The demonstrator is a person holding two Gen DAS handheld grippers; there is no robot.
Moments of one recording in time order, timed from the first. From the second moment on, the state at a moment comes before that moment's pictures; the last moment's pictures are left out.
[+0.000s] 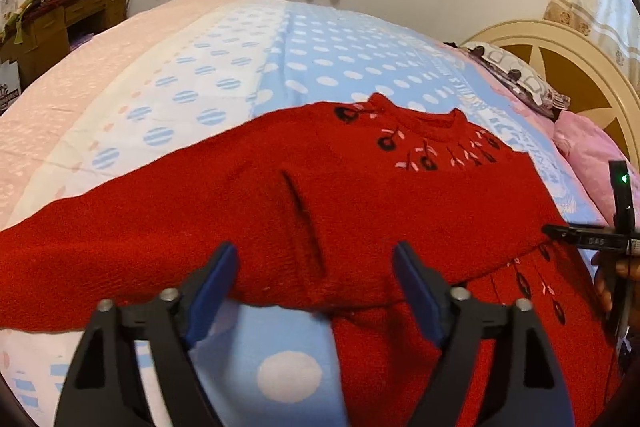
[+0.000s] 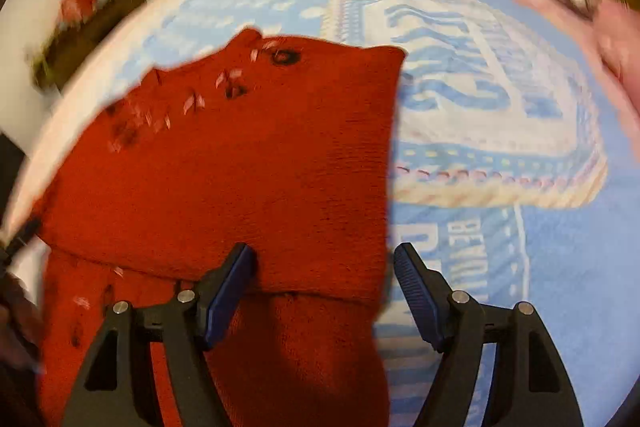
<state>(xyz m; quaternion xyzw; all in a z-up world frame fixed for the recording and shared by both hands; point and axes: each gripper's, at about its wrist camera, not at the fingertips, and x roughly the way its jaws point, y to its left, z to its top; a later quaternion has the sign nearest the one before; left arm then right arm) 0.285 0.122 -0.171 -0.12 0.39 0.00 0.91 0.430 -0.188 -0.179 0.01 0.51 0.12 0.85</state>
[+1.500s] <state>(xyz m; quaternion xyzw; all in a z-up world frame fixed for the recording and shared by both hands) 0.151 0.381 -0.169 -0.17 0.37 0.33 0.85 0.285 -0.062 -0.153 -0.21 0.41 0.23 0.86</state>
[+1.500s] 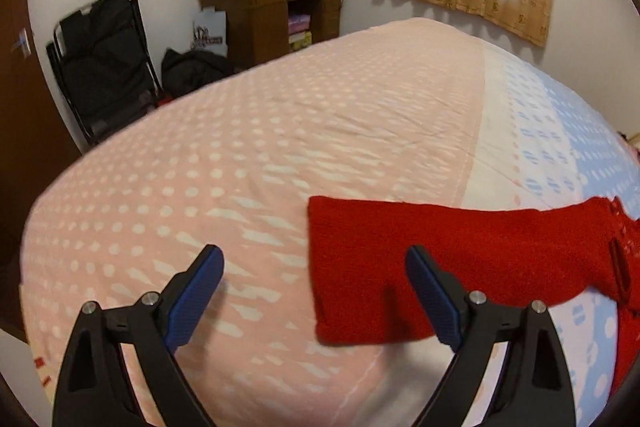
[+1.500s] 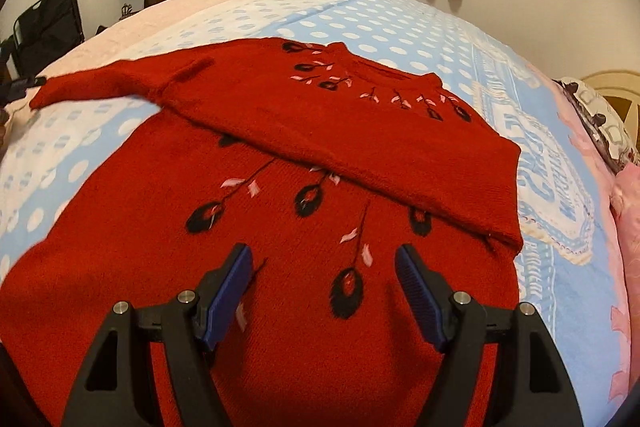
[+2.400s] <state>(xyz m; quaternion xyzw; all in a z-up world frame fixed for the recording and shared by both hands) 0.168 0.377 -0.141 -0.22 0.36 0.25 0.87 0.267 -0.067 -0.162 -0.20 0.41 0.23 0.86</state>
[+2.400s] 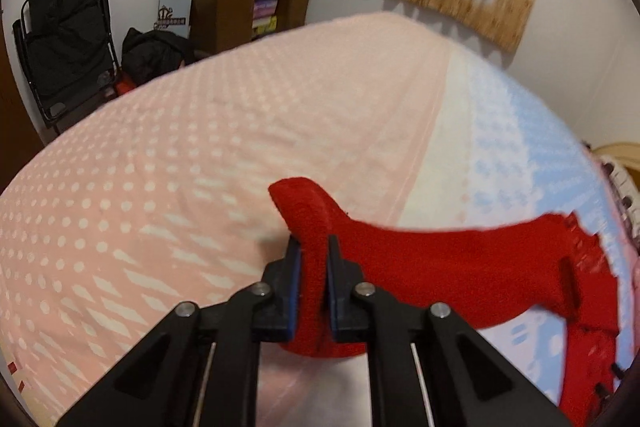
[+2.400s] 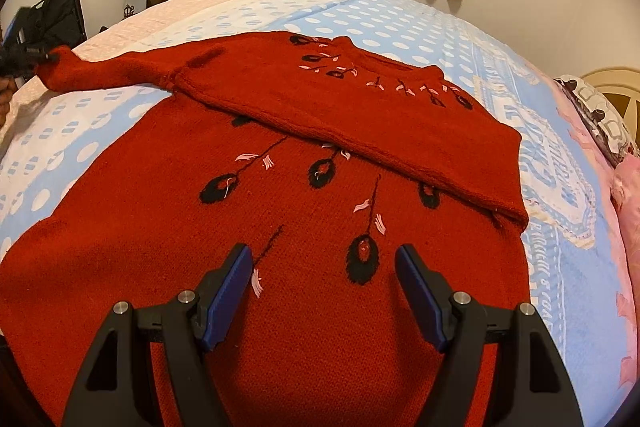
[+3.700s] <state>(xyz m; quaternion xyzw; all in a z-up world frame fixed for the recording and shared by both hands) 0.240 0.211 0.036 -0.18 0.23 0.05 0.96 0.247 -0.092 -0.142 -0.15 0.38 0.23 0.88</state>
